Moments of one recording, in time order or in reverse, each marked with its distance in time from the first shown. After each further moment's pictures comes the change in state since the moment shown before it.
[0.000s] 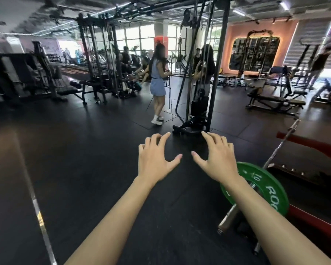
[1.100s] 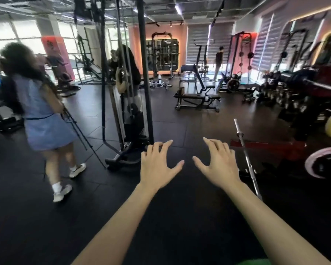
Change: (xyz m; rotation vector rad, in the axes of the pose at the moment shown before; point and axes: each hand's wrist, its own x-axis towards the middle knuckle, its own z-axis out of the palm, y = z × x) left_hand 0.571 0.025 0.552 -0.392 -0.194 0.404; right_hand 0.498 0.310 0.354 -0.275 0.075 0.457
